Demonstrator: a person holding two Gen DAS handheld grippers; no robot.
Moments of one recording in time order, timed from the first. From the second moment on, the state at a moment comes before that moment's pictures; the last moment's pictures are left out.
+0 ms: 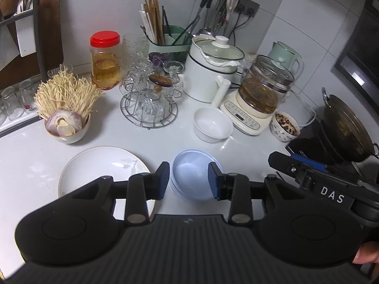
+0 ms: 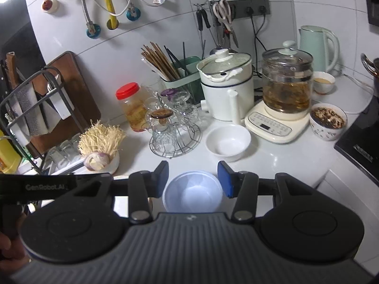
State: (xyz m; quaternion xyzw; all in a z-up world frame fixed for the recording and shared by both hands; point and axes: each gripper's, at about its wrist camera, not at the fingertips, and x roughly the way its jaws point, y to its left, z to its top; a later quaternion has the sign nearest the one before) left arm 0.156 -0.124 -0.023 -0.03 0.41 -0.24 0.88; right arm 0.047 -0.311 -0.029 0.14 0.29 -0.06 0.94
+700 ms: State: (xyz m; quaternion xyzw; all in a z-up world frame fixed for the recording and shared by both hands) left arm 0.146 -0.144 -0.039 -0.02 0.43 -0.26 0.87; right arm 0.029 -0.330 -0.046 0.17 0.32 -0.08 0.93
